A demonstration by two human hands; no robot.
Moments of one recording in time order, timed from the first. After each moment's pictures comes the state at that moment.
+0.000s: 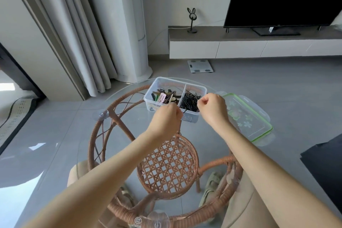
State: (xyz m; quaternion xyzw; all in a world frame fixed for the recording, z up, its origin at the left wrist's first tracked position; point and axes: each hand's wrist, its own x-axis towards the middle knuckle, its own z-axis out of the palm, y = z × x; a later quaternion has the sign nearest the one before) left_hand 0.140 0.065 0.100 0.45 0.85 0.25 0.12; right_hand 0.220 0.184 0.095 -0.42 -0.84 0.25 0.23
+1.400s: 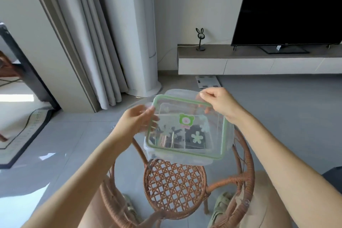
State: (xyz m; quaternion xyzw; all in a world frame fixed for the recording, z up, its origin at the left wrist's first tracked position) left_hand 0.082 -0.009 0.131 0.24 0.70 0.61 0.30; right_hand 0.207 0.210 0.149 -0.26 -0.82 0.48 0.18
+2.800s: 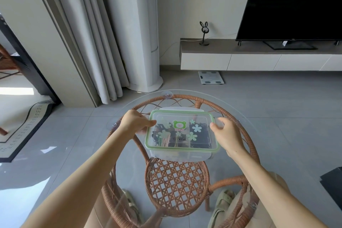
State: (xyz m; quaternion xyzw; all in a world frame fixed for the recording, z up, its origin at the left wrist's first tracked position) left_hand 0.029 0.021 0.086 0.13 0.87 0.39 0.26; right_hand 0.225 0.184 0.064 -0.47 -0.78 0.37 0.20
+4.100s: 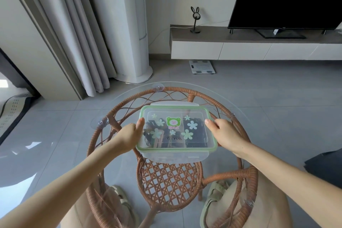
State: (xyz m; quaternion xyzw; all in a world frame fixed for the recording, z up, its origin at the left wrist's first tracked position) left_hand 0.040 0.014 0.043 0.29 0.88 0.25 0.27; right_hand 0.234 0.199 0.060 -0.39 -0.84 0.36 0.06
